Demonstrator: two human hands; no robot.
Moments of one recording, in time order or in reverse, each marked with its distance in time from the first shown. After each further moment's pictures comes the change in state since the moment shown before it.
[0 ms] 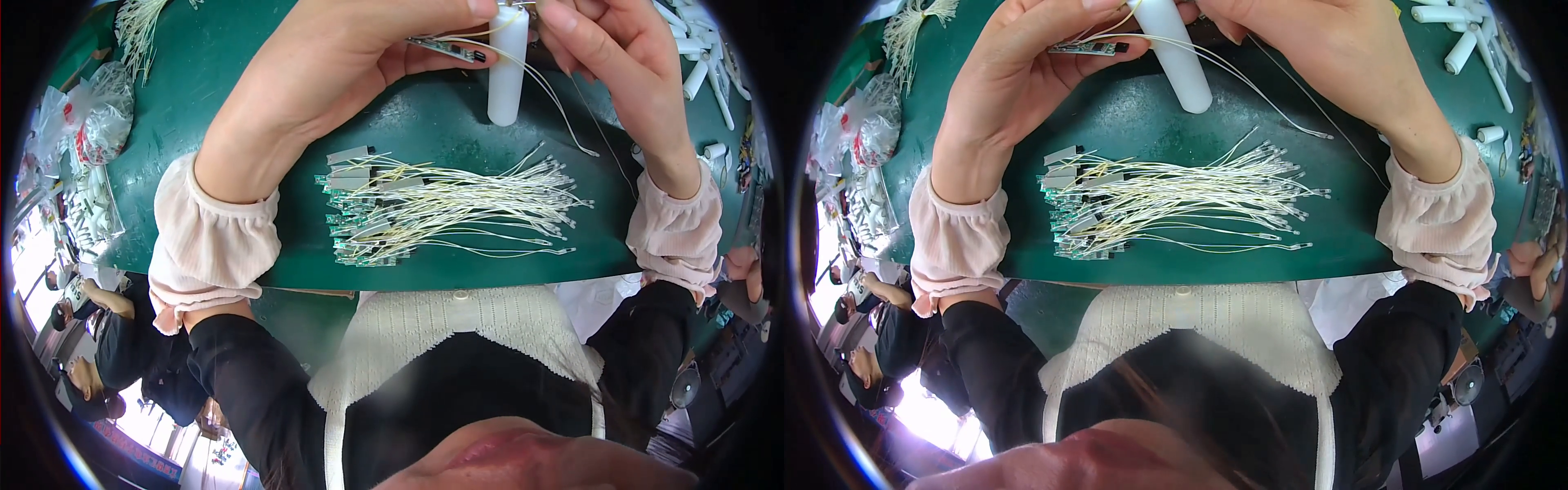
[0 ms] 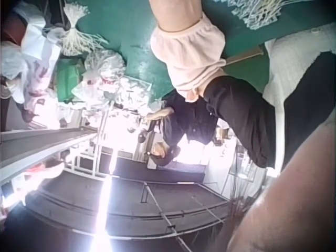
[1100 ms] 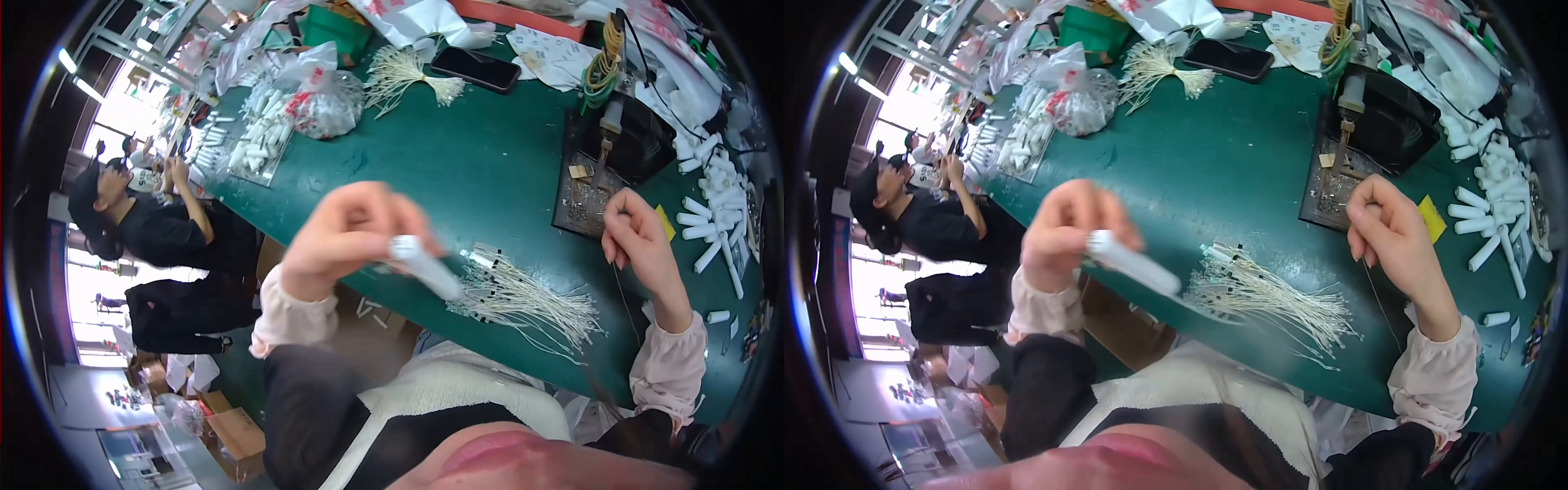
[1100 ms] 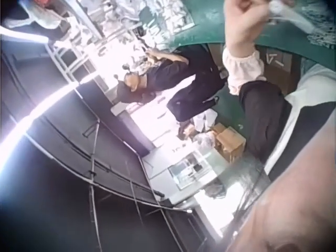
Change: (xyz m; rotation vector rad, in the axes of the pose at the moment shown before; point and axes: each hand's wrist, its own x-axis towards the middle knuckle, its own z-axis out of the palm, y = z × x) left_hand -0.142 0.127 0.133 0.291 0.611 -0.045; right_hand -0.005 0.023 -0.010 0.028 -0.233 0.032
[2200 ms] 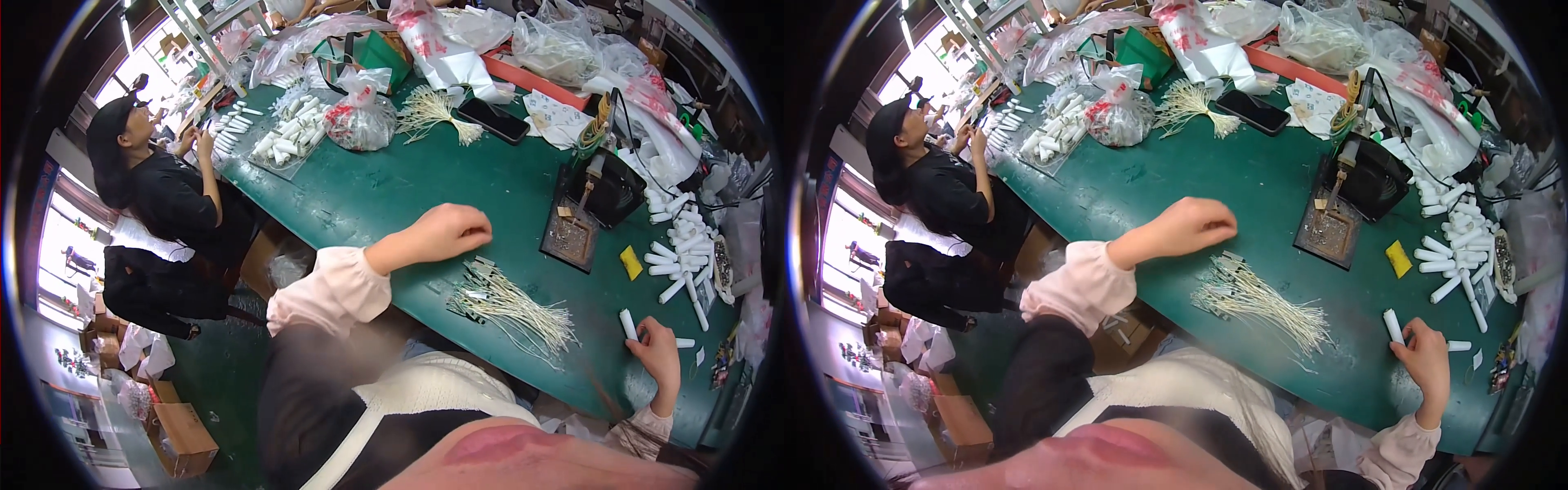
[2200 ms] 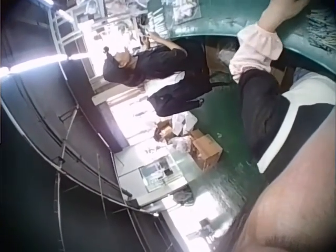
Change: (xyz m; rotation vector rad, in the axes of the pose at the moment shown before) left_hand 0.057 -0.084 -0.020 1.241 -0.082 0.185; right_hand -0.150 0.023 -0.072 -0.980 0.325 0.278
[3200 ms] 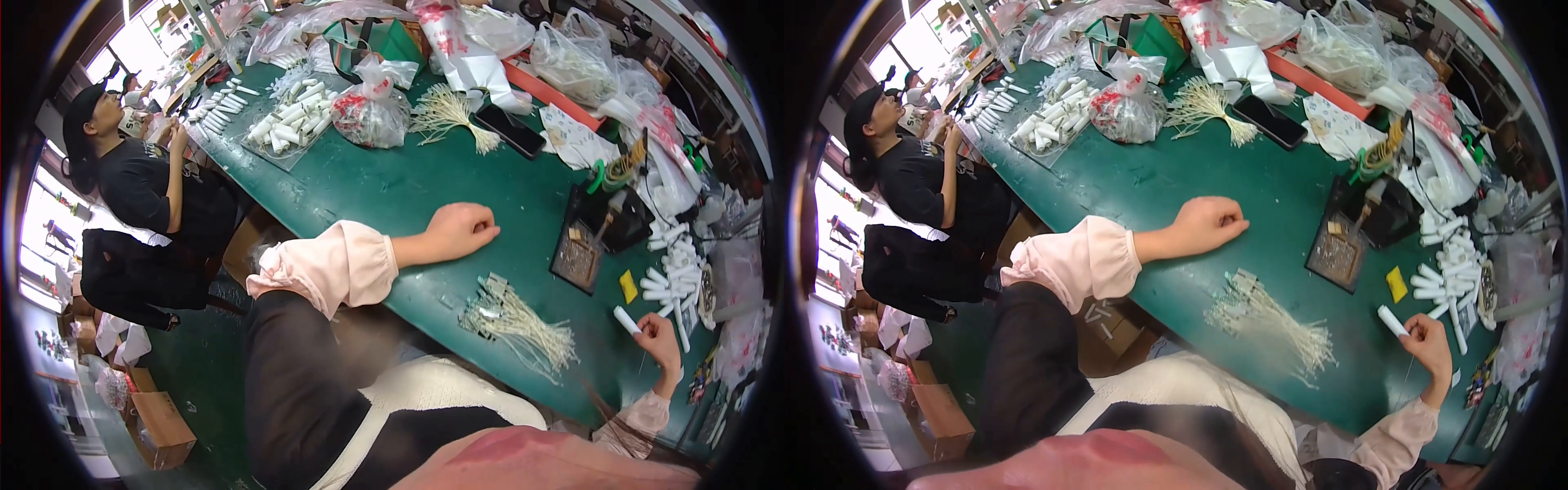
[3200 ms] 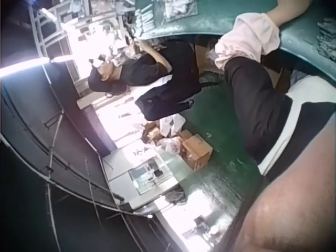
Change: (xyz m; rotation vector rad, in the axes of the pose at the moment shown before) left_hand 0.004 -0.047 0.014 0.046 0.349 -0.172; right_hand 0.054 0.006 -0.028 0.344 -0.183 0.048
